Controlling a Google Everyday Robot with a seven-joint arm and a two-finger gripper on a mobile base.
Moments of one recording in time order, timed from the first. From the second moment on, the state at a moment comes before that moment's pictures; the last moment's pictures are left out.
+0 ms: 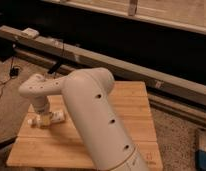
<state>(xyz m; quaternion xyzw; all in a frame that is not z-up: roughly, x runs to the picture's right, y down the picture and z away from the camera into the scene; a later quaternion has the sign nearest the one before) -0.320 0.184 0.849 -0.39 -0.07 -0.12 0.91</state>
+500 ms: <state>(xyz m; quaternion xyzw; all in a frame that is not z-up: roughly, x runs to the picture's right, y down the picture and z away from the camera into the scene) -0.291 0.162 0.827 -0.37 -0.06 -0.10 0.92</state>
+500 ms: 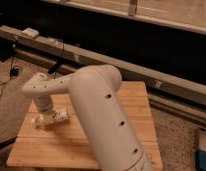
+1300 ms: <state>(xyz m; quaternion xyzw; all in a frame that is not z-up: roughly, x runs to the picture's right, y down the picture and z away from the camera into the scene) -0.197 0.080 0.820 -0.33 -0.02 -0.04 0.94</state>
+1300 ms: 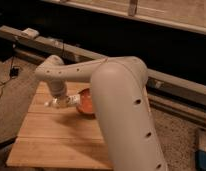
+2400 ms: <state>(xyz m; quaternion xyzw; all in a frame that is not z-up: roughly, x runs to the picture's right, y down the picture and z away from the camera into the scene) -0.099 0.065 0.848 -0.33 0.01 0.10 0.94</state>
